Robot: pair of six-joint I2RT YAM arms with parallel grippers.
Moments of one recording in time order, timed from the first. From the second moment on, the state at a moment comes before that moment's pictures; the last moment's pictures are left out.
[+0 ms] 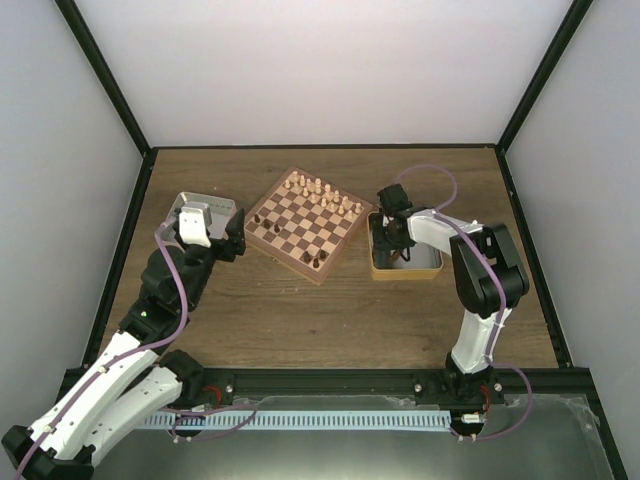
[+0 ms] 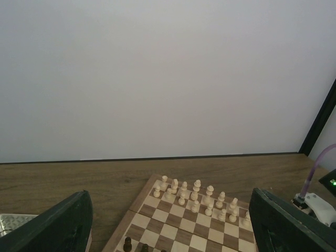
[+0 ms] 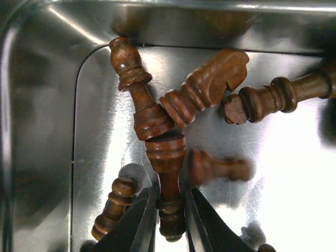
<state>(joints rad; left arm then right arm) -0.58 0.63 0.64 0.00 -0.32 -0.15 0.36 1.84 1.13 -0.46 0.06 0.24</state>
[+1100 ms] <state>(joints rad) -0.58 1.08 0.75 0.09 0.29 -0.50 0.36 1.31 0.79 -0.19 -0.11 0.25</state>
